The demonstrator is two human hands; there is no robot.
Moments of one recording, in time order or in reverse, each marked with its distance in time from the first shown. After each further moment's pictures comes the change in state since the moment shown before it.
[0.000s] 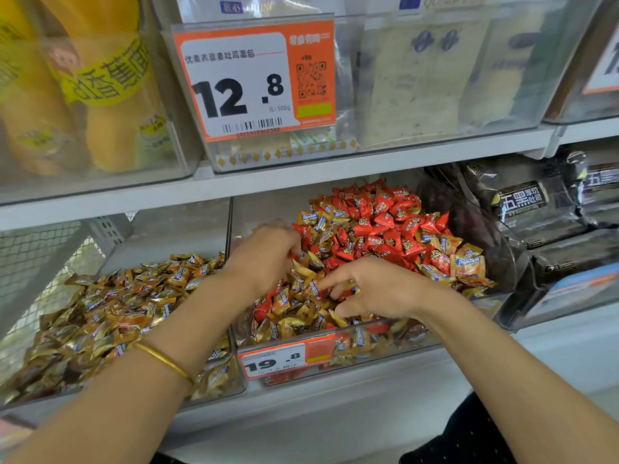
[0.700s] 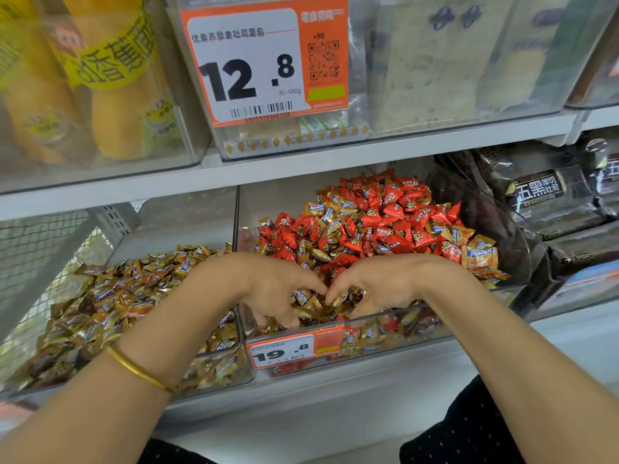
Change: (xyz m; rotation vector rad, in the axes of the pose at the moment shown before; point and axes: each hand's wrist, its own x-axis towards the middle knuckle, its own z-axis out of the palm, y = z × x) left_hand -0.021 0.017 -0.023 -0.107 -0.908 -0.032; right_hand 0.018 -0.001 -0.007 -0.353 -0.368 -0.008
